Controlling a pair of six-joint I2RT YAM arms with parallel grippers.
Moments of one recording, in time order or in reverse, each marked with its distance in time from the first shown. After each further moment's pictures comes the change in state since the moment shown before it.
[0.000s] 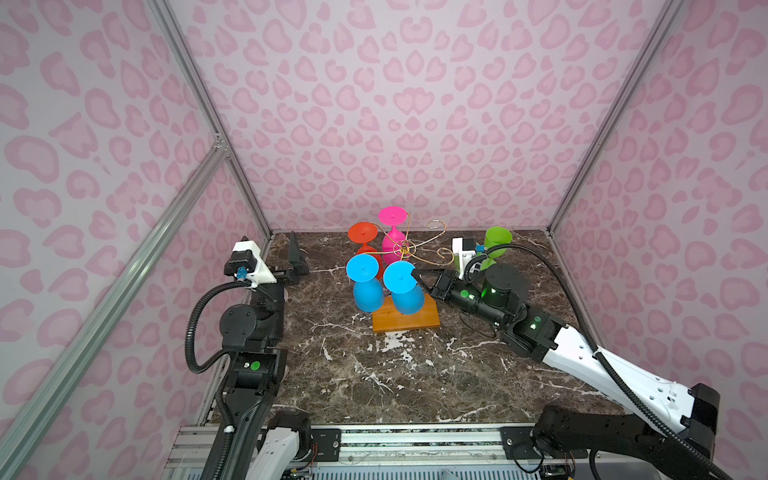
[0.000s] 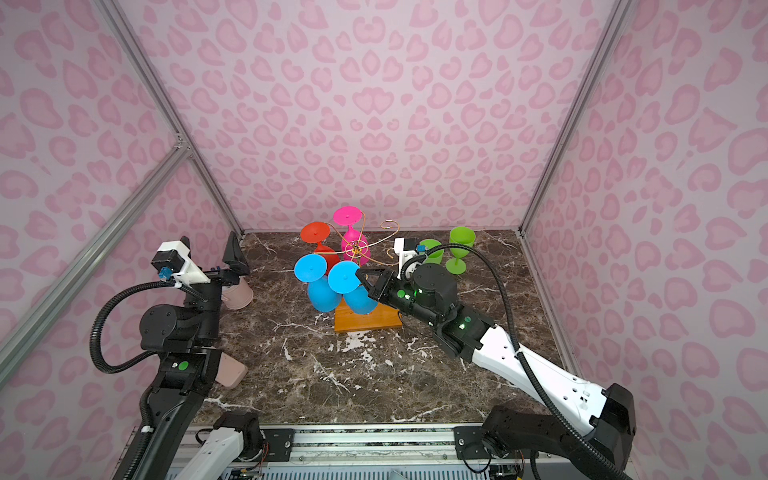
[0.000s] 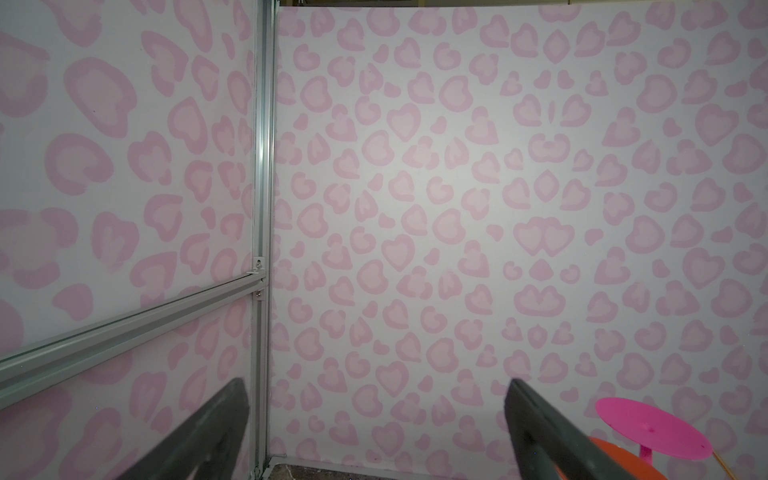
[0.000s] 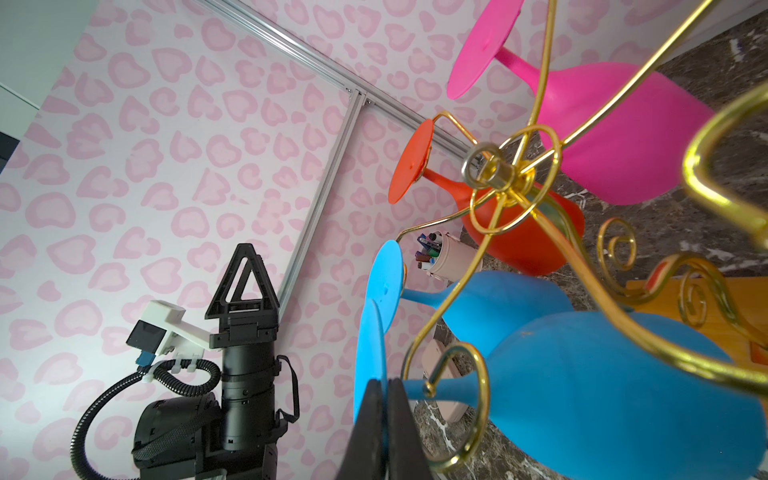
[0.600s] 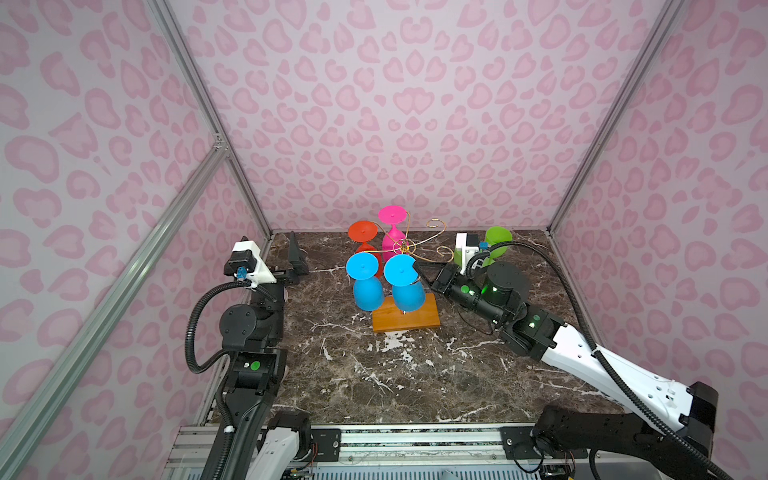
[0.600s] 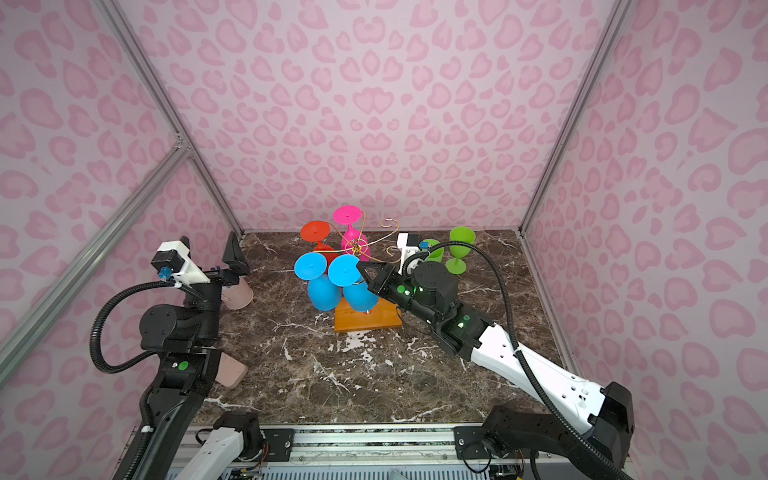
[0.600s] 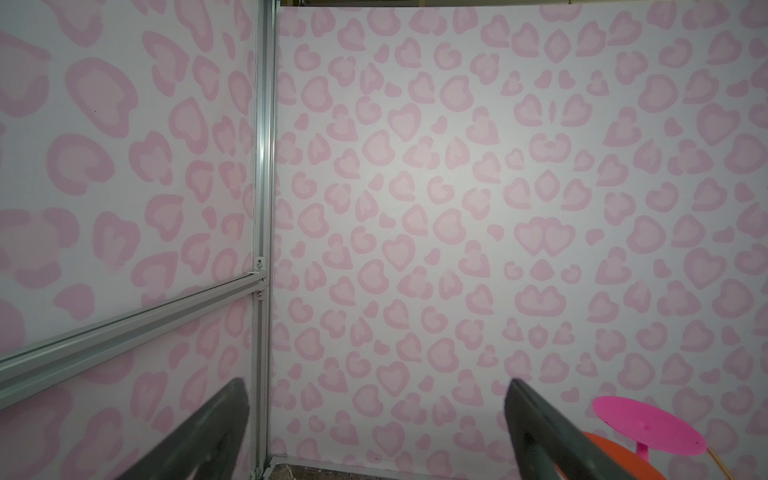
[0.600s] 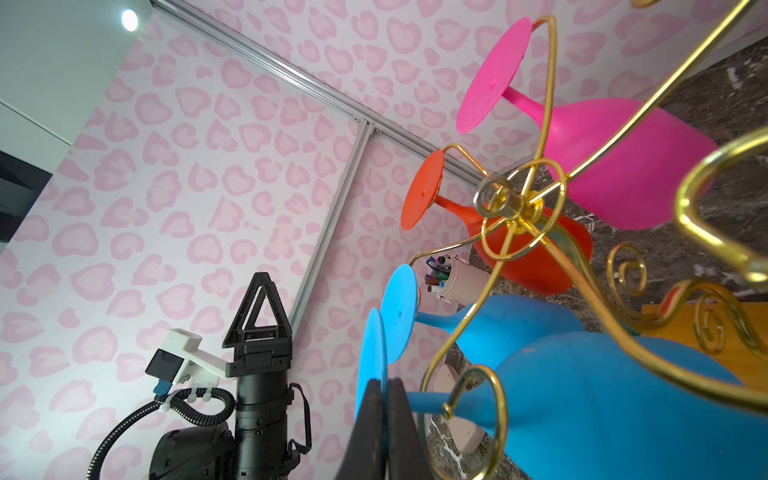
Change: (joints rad) left arm 0.002 0.000 0.000 0.000 0.000 0.000; right arm 0.000 0.010 0.018 0.047 0.053 0.026
